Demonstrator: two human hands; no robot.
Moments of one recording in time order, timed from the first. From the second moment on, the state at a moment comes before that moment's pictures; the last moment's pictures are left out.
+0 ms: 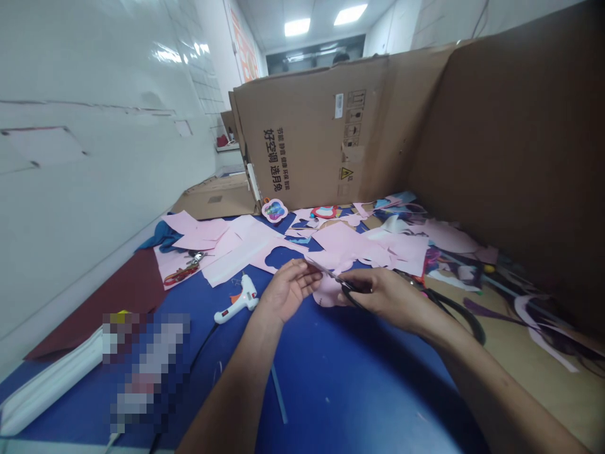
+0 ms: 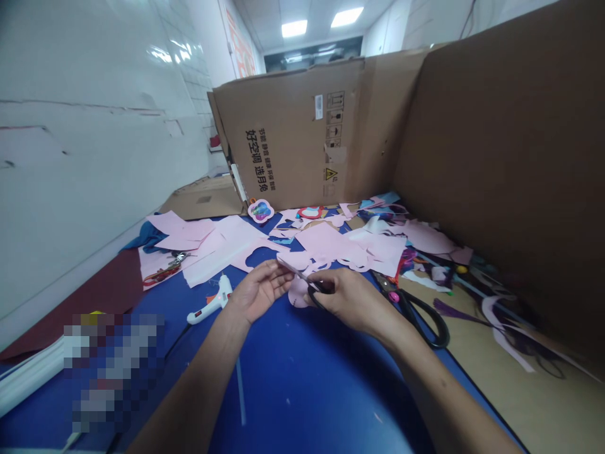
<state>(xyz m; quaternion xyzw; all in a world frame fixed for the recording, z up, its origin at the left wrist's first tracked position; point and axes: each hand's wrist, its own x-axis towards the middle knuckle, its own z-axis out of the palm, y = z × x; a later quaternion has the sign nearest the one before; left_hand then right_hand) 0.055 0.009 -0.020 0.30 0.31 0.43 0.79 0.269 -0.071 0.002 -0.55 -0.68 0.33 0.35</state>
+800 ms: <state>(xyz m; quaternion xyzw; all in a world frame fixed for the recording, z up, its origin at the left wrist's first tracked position) 0.068 0.004 -0.023 0.39 0.32 0.49 0.71 0.260 -0.080 0.017 -0.58 -0.72 0.24 0.30</state>
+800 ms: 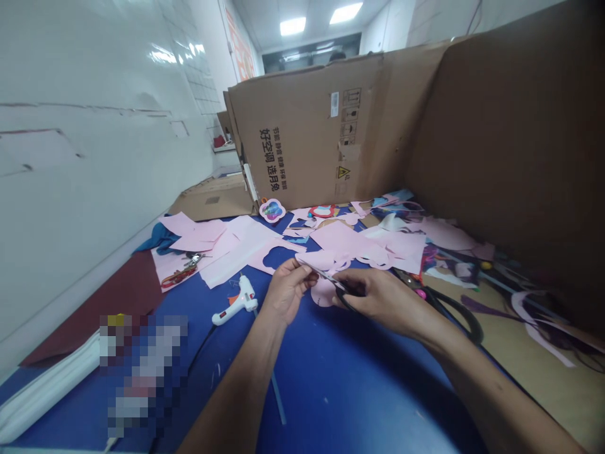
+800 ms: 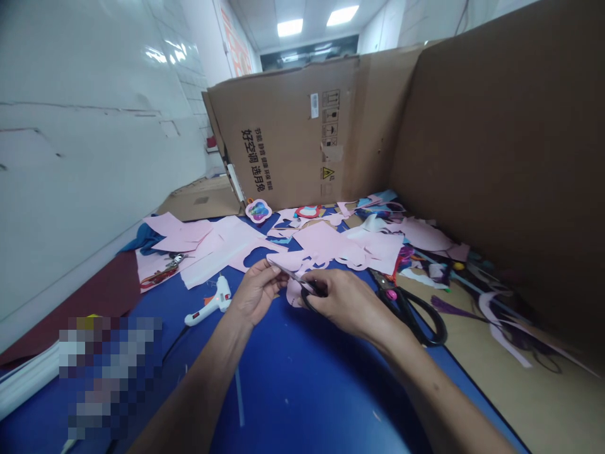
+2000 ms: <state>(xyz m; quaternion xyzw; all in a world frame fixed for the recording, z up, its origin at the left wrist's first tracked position) 0.074 0.000 -0.019 0.42 0.35 0.54 0.65 0.259 -0.077 0.016 -0.54 -0.68 0.34 0.35</state>
